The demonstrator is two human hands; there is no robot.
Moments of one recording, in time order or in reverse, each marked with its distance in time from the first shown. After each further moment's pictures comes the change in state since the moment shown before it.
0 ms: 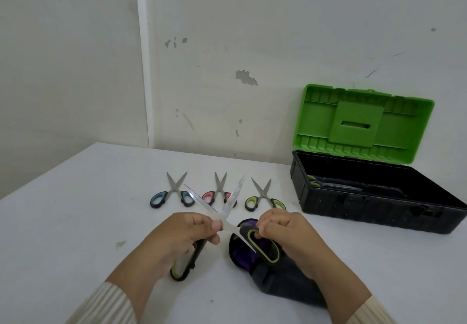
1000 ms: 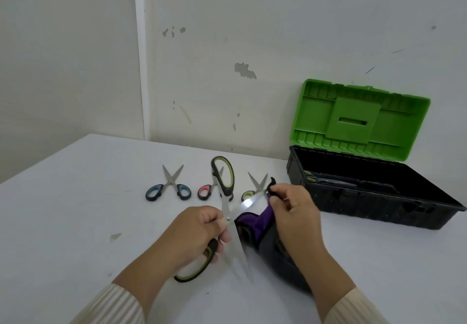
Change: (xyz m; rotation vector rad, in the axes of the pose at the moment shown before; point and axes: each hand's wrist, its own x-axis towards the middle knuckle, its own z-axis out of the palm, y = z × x) left_hand -0.008 0.004 0.023 -0.022 -0.017 0.128; right_hand 0.009 0.004 0.002 -0.384 0.505 -0.293
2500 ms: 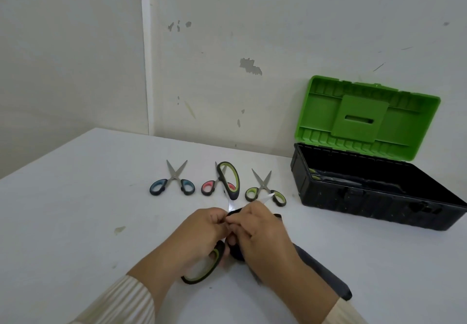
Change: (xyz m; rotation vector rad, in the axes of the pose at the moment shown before) left_hand 0.001 -0.004 0.008 0.022 -0.052 -0.065; right_hand -0.032 -0.017 0.031 -0.107 -0.262 -0.380
